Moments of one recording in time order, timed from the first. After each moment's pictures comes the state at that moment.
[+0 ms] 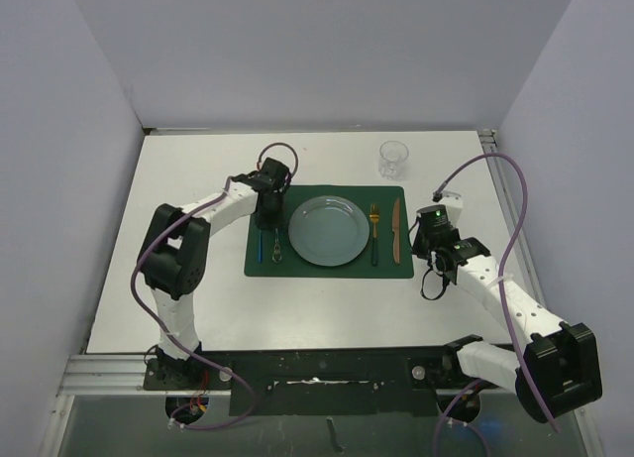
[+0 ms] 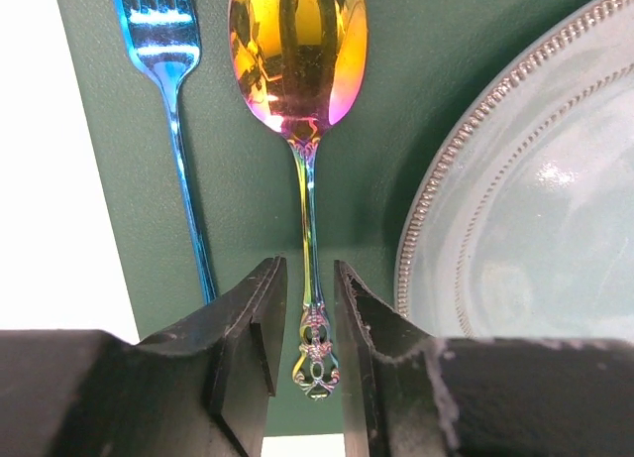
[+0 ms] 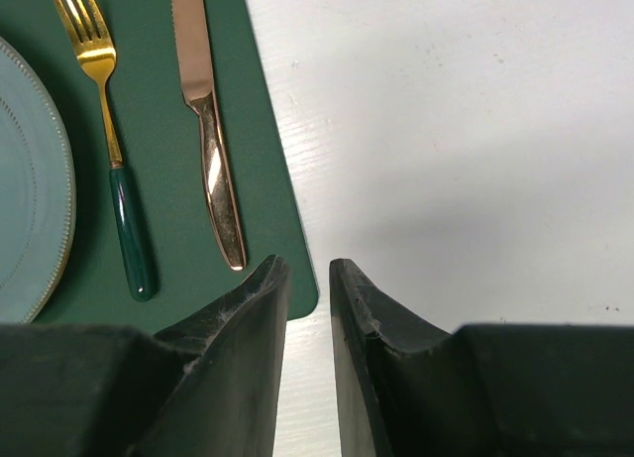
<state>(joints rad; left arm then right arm) -0.48 1.94 1.38 -0.61 -0.13 -0.51 0.33 1.12 0.71 -0.47 0.37 0.48</state>
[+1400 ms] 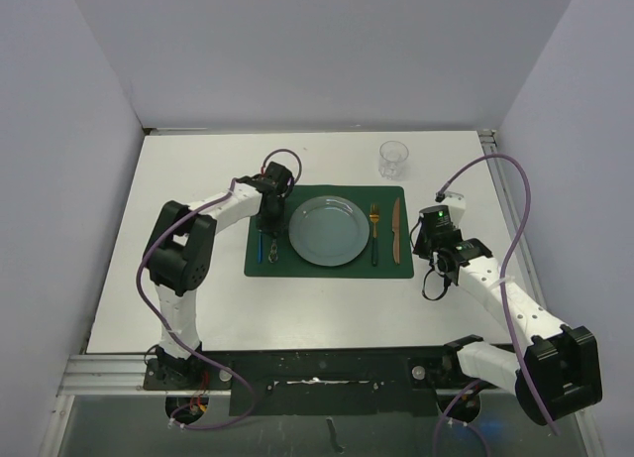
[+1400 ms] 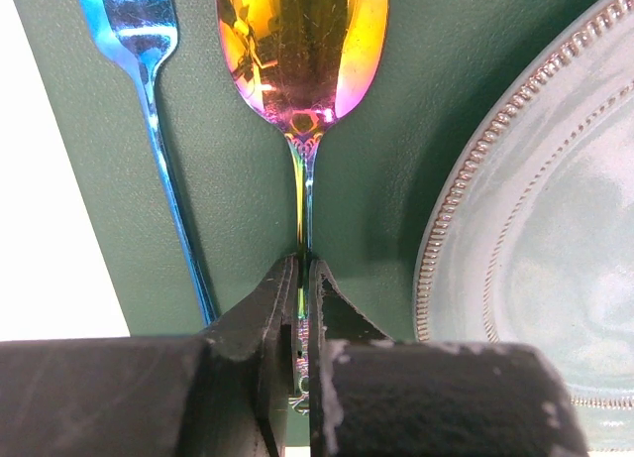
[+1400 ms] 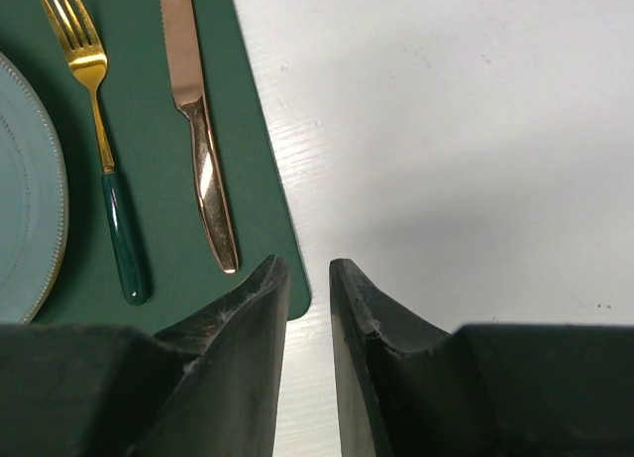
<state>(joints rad) -0.49 1.99 1.39 -0.63 -0.13 -0.47 0.32 1.11 0.70 -0.47 0.37 0.48</state>
